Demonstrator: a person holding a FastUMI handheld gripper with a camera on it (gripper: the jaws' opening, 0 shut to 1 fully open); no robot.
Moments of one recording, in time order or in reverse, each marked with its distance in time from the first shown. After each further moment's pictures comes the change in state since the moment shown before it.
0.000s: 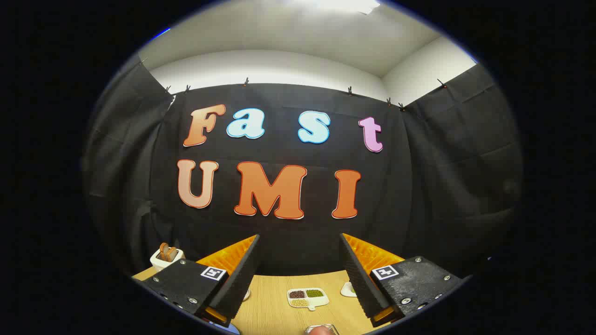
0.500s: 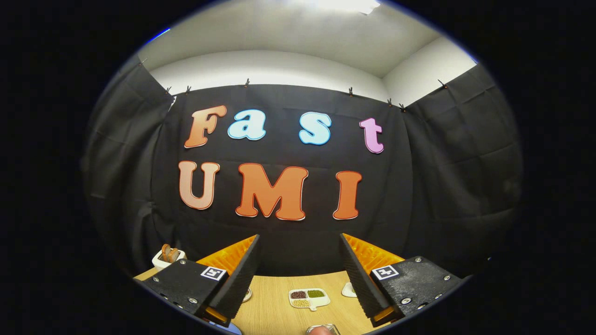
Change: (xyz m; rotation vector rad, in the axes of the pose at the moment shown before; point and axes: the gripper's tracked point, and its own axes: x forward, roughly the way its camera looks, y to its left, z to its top) arm -0.002 0.003 0.009 0.003 -0.009 -0.002
